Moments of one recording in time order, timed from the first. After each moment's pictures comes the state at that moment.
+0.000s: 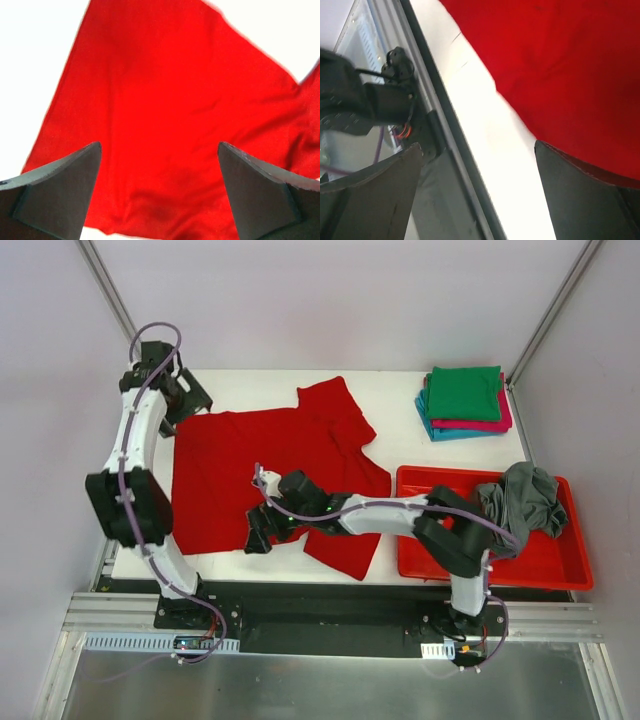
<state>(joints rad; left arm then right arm) 0.11 1.88 1.84 -0.97 -0.06 -0.57 1.10 1.99 1.24 0.16 -0.43 0.51</state>
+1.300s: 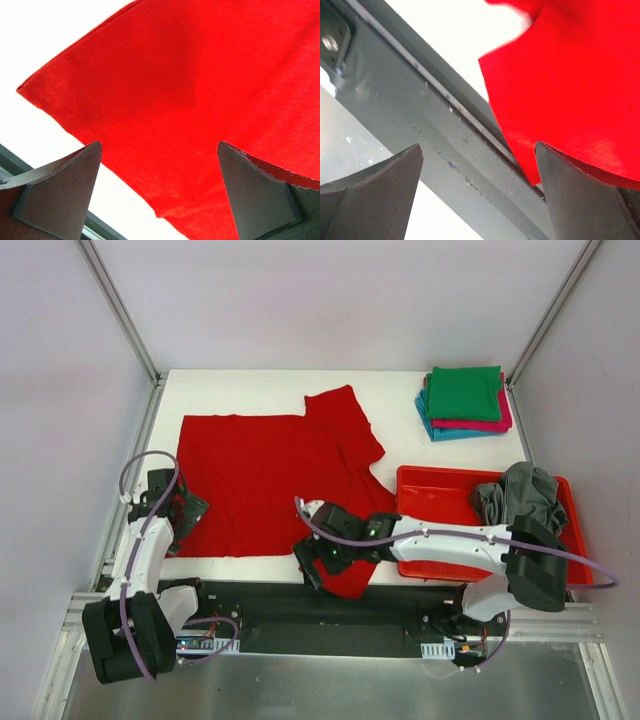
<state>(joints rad) 0.19 1.01 0.55 -0.70 -0.18 -0.83 1.26 1.48 0.94 -0.50 -0.06 0.59</state>
